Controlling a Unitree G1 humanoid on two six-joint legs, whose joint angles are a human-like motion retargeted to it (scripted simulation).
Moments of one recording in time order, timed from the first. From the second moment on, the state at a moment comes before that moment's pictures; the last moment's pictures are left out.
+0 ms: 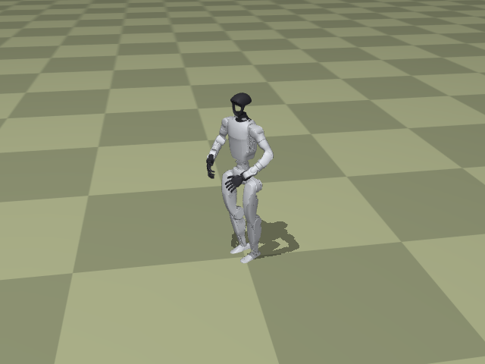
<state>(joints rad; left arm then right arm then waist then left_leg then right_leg) 0.07 0.64 -0.58 0.23 0.23 -0.19 -0.09 -0.02 -0.50 0.61 0.15 0.24 -0.13 0.24 -0.05 0.01 -0.01 0.03 -0.04 0.01 0.02 -0.25 -0.10 0.03 0.06 -0.27 0.07 -0.16 0.06</state>
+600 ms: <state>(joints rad) 0.00 0.57 -0.68 0.38 0.41 -0.14 -0.22 -0.17 -0.75 0.78 0.18 0.07 -0.12 0.48 0.00 -0.02 -0.01 0.02 -0.05 -0.01 -0.01 -0.20 -0.08 0.02 0.05 -0.27 0.05 -0.14 0.05</state>
